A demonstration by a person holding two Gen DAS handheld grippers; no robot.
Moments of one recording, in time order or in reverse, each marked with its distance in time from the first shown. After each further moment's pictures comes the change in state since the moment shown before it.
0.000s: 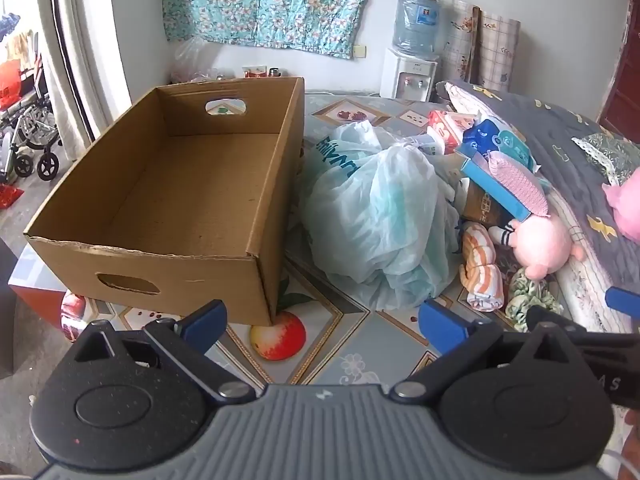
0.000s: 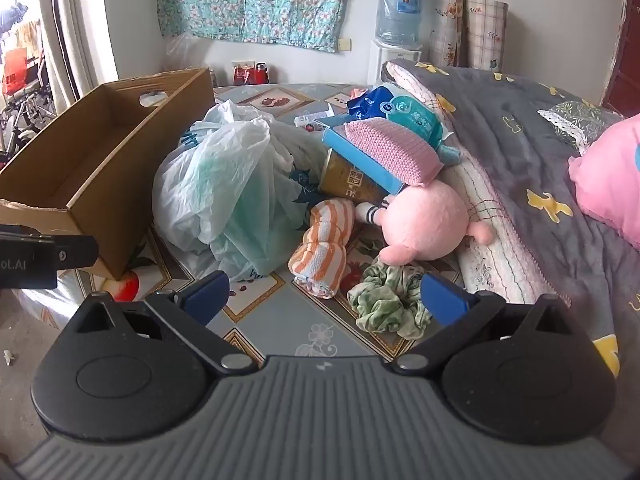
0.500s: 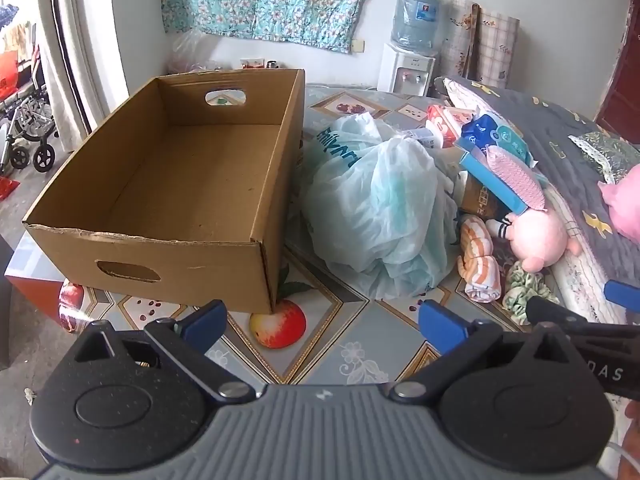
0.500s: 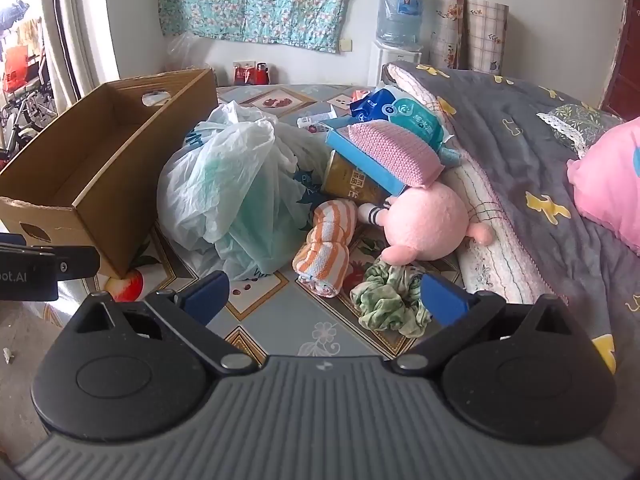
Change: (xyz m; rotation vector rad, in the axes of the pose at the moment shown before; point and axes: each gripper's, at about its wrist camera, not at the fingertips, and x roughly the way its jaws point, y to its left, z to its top) left arm -0.005 0.007 -0.007 0.000 0.005 -0.023; right arm -0.005 0.008 0.000 -0.012 -0.013 -0.006
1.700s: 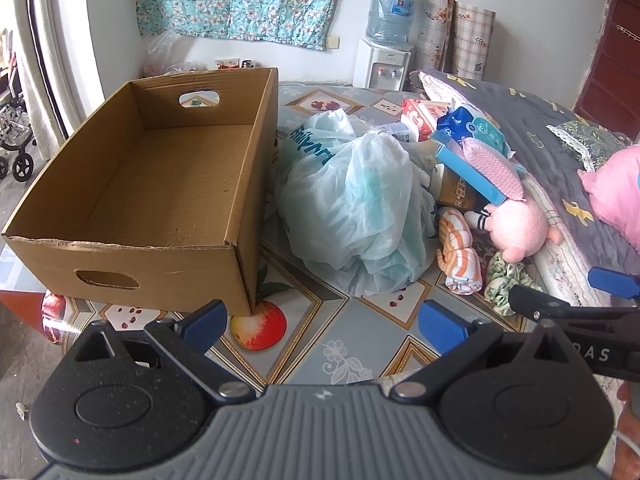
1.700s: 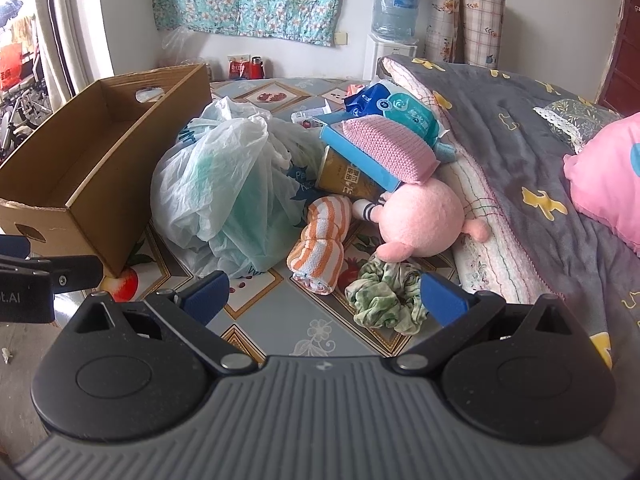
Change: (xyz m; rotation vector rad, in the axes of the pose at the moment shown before) left arm 0.002 -0.004 0.002 0.037 0.014 -0.062; right arm 0.003 -0.006 0.002 0.007 0.023 -0.004
